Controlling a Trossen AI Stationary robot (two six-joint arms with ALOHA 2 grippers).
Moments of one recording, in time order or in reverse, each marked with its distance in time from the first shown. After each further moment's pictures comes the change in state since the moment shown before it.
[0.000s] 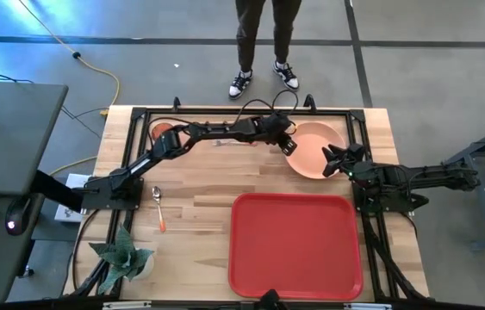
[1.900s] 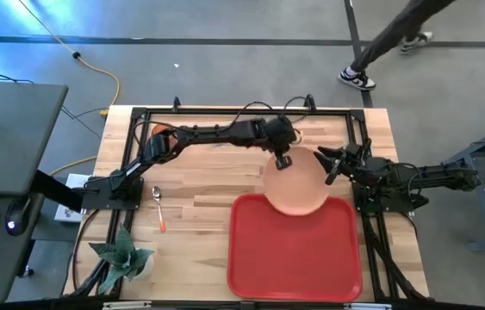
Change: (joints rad) left arm -0.125 -0.172 0.004 -0.232 0.009 0.355; right arm 0.001 -0.002 0.000 0.332 -0.318 -0.237
